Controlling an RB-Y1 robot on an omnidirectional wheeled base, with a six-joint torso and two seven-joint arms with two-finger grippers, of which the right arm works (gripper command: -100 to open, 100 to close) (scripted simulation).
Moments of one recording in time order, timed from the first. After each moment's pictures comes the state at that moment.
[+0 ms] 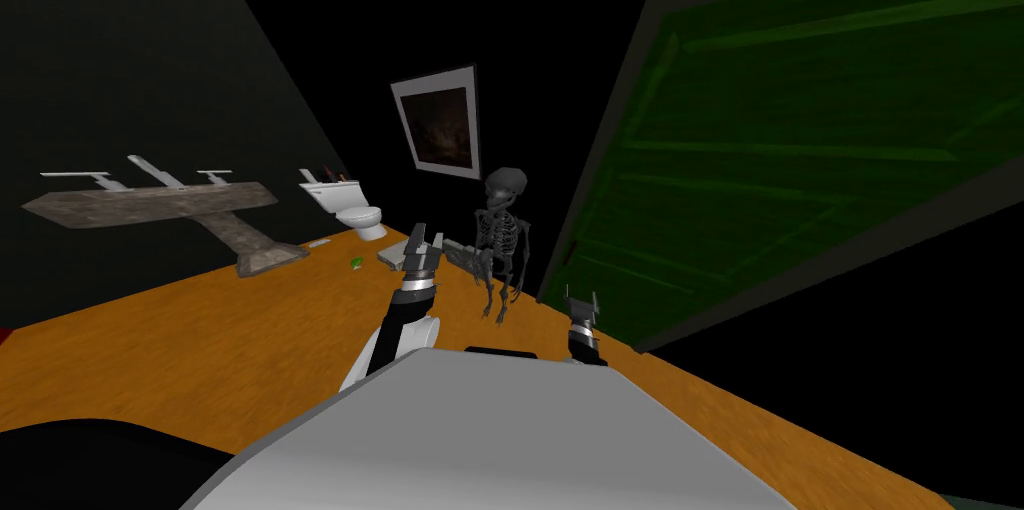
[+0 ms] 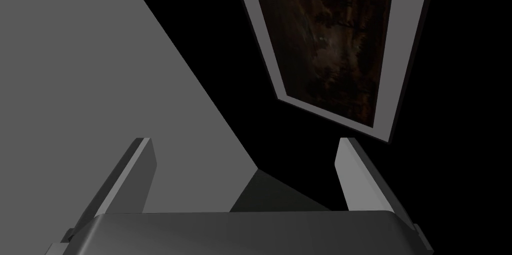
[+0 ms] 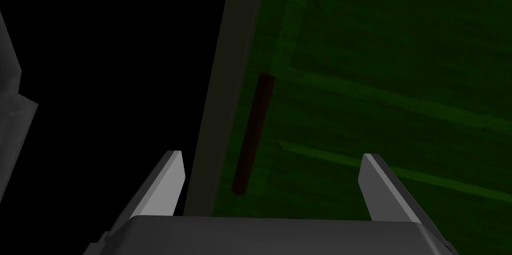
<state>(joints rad) 0.36 -0.24 0.29 -1.48 -0.82 -0.84 -0.73</state>
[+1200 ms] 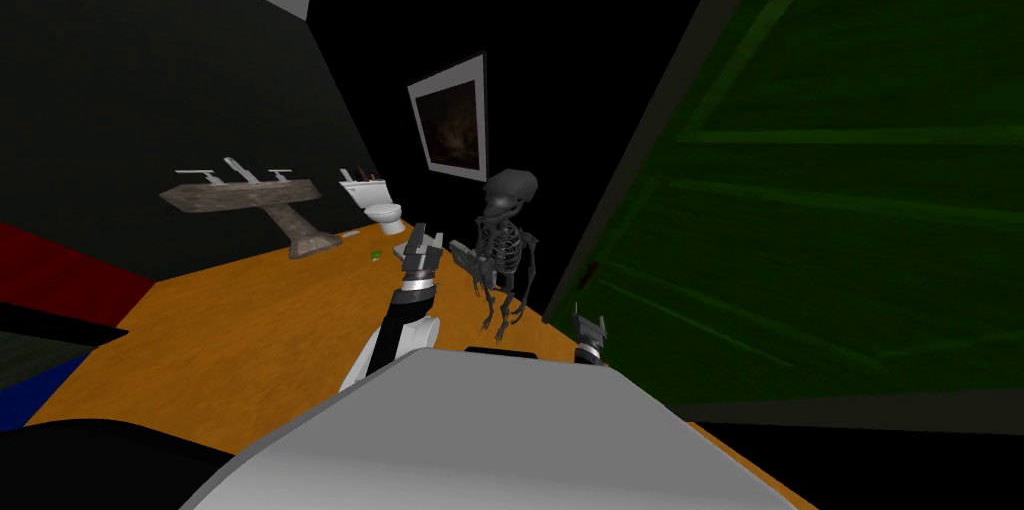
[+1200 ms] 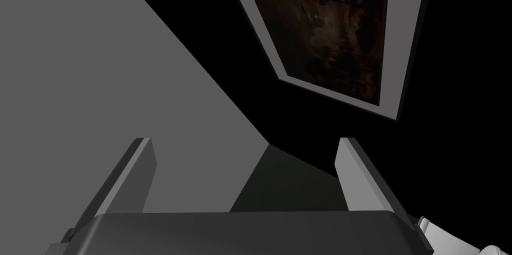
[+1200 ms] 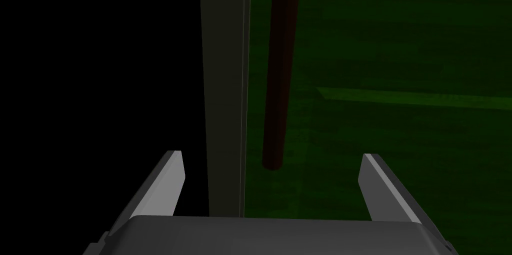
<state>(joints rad) 0.31 -0.29 0.37 -1.22 -1.04 -0.98 -0.95</state>
